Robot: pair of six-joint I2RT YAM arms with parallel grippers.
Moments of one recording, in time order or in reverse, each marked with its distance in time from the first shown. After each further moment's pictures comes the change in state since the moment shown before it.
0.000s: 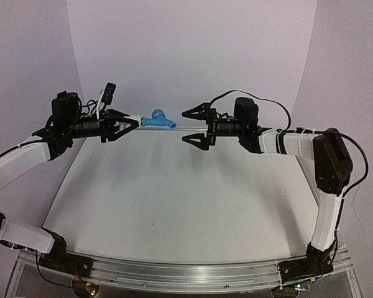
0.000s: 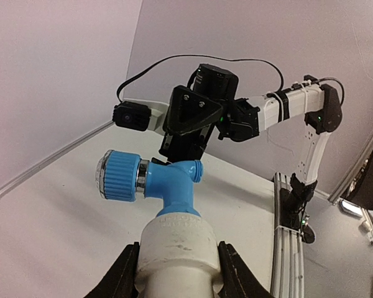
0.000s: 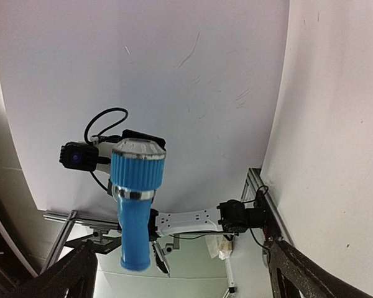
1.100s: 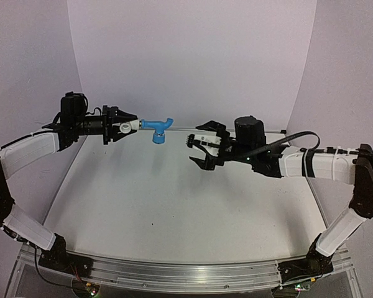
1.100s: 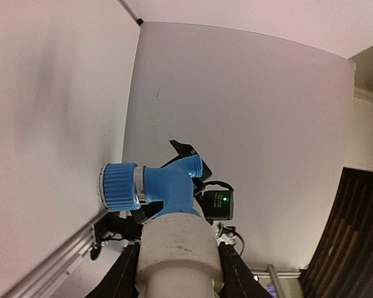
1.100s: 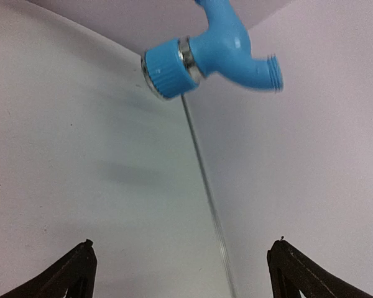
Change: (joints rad) left arm 0.099 0.167 0.073 -0.016 0.099 -1.313; right arm 0.197 -0.367 -0.344 -0.376 0.921 -2.359
